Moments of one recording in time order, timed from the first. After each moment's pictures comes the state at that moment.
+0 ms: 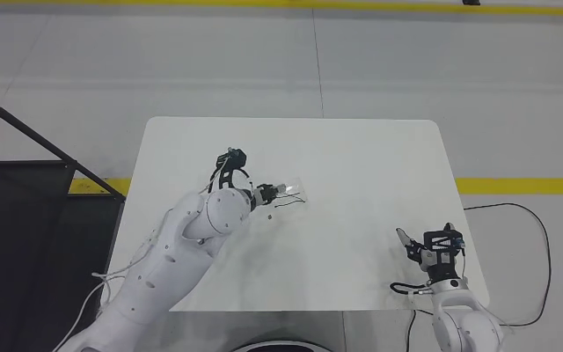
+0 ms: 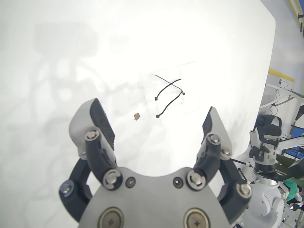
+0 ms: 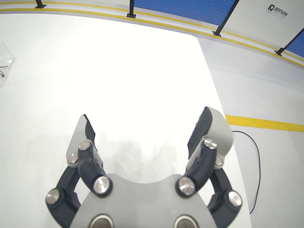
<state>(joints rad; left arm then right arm) 0.93 -1.24 -1.01 -1.68 0.60 0.70 -0.87 -1.73 -1.15 1.60 -1.80 -1.33 0.00 0.00</state>
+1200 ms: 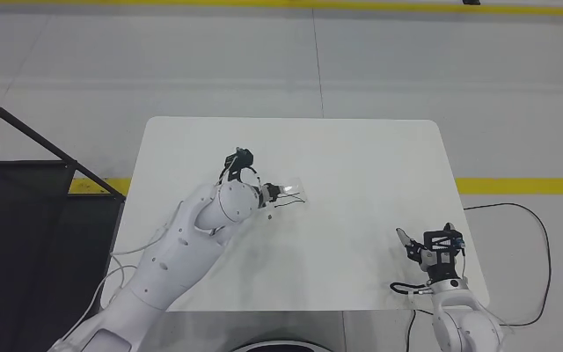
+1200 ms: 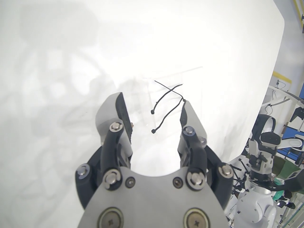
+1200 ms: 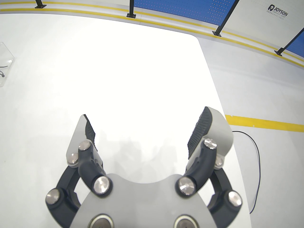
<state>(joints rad) 0.85 -1.28 -0.96 -1.53 0.53 0.72 -0.84 -1.73 -1.15 1.60 -1.80 -1.33 0.00 0.00</state>
